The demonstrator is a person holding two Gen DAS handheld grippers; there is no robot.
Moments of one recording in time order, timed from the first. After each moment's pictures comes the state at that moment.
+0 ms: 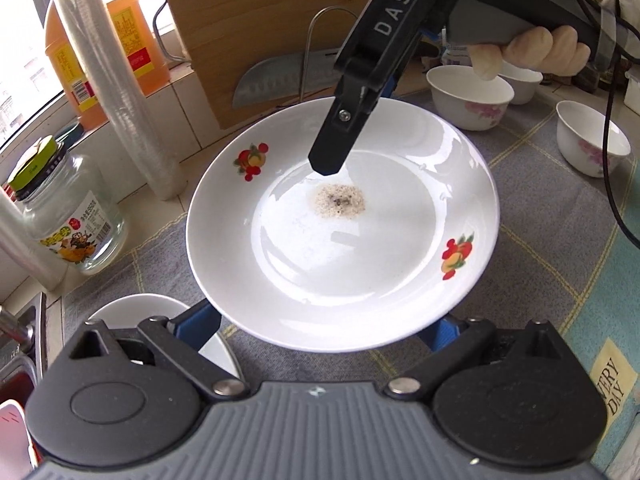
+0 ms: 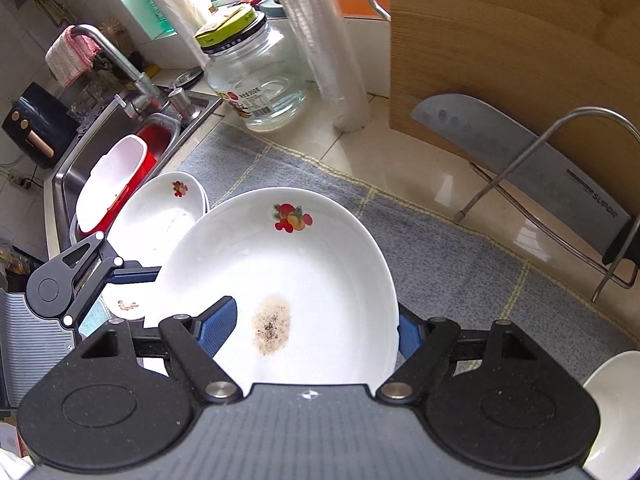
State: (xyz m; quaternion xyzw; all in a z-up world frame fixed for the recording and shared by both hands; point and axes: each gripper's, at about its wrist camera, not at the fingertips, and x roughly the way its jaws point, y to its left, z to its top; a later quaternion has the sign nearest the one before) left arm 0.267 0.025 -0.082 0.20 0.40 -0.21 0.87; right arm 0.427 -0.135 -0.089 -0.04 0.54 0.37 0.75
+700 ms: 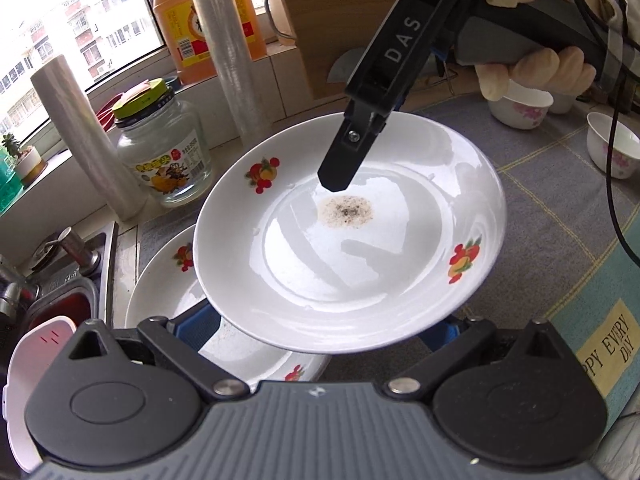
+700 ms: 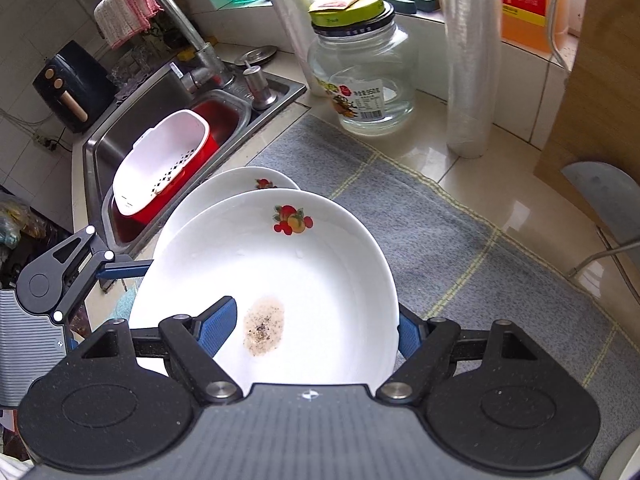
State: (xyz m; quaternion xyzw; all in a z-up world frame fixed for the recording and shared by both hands) left arm 0.224 0.100 -0.065 0.17 0.40 -0.14 0.89; right arm 0.399 -0.039 -0.079 -0.08 0.53 0.43 0.73
